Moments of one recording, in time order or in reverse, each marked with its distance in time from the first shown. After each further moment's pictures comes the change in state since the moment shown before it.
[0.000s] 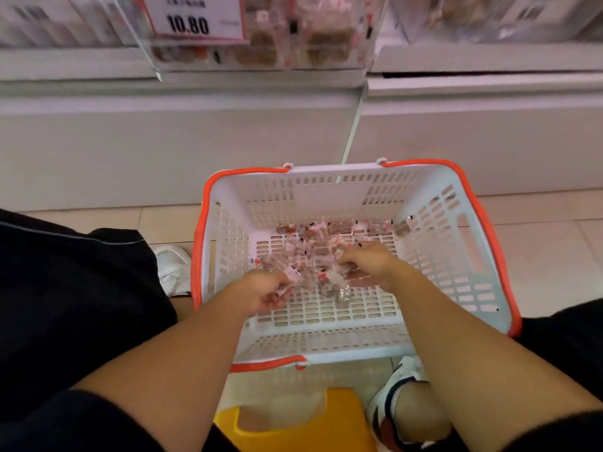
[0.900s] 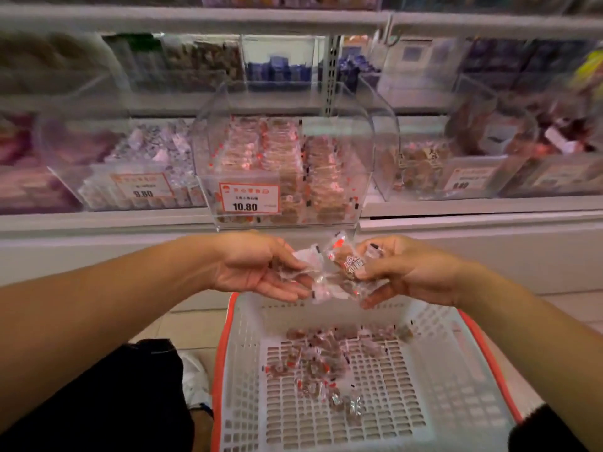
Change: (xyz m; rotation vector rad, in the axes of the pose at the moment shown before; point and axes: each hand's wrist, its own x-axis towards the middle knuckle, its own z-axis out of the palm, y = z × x) left_hand -0.209 0.194 -0.052 0.223 -0.428 0.390; right_hand -0.166 -0.181 -0.050 -0.075 -0.430 -0.531
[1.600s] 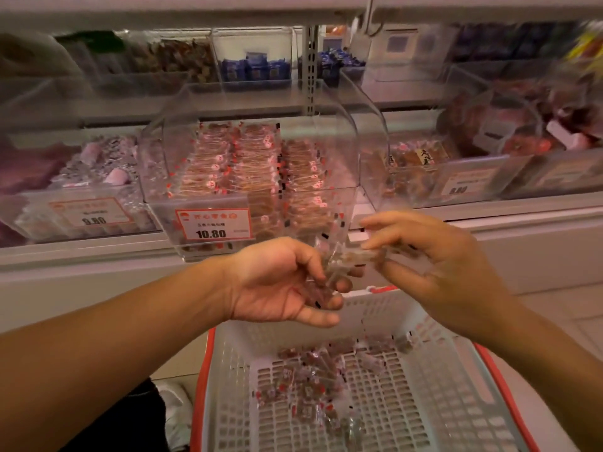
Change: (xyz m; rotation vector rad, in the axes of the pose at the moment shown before) left_hand 0.031 0.036 0.035 -0.269 -0.400 -0.036; right_hand -0.021 -0.021 -0.006 -0.796 0.577 -0.818
